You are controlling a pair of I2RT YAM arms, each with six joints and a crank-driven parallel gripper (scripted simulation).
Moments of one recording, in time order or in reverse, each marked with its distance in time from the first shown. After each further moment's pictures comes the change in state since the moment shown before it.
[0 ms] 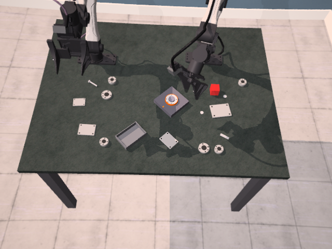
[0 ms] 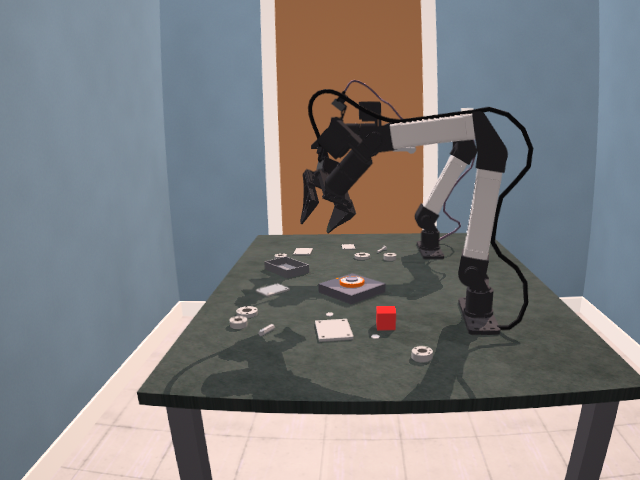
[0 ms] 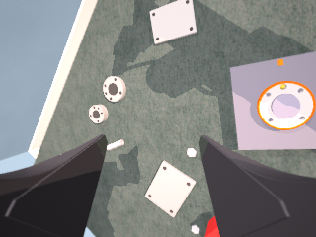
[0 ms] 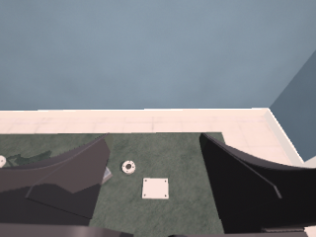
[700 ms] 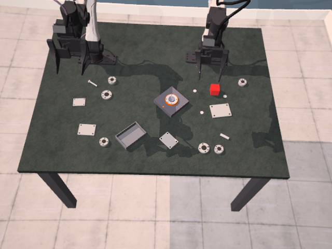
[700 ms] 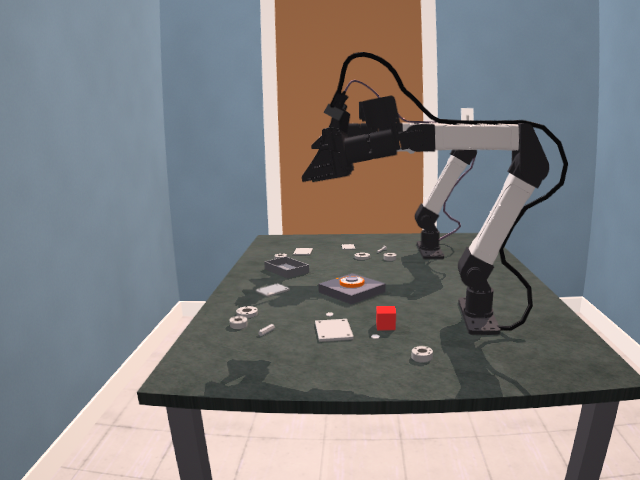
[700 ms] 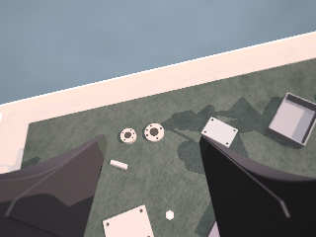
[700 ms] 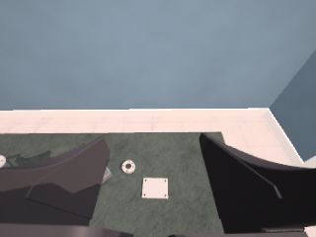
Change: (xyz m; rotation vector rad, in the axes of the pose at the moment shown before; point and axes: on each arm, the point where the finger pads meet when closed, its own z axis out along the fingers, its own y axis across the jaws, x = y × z) left arm -0.024 0.083 -0.102 -0.520 -0.444 -0.628; right arm 0.000 0.000 -0.001 0.000 0.000 -0.001
